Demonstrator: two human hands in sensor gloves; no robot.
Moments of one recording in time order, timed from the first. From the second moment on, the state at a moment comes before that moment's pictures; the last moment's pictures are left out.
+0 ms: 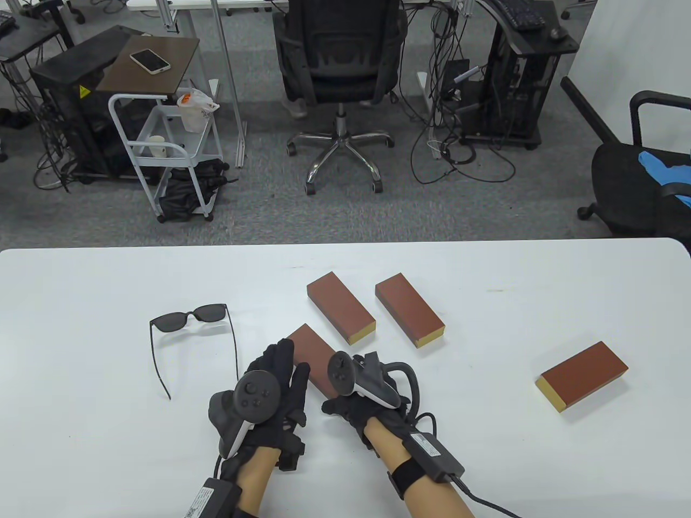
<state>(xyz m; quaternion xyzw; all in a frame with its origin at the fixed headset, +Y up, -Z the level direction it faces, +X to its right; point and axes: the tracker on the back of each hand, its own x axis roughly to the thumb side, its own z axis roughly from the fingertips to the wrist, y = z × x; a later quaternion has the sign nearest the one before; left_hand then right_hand) -0.169 -0.700 -0.311 0.11 0.01 0.25 0.96 0.024 -0.749 -0.366 0.12 0.03 0.99 0.06</state>
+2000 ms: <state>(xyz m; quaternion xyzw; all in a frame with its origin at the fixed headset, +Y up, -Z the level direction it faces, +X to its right) -0.348 -0.733 -0.486 -0.12 0.24 0.03 0.96 0.205 -0.725 -0.324 0.00 -0.05 0.99 0.13</state>
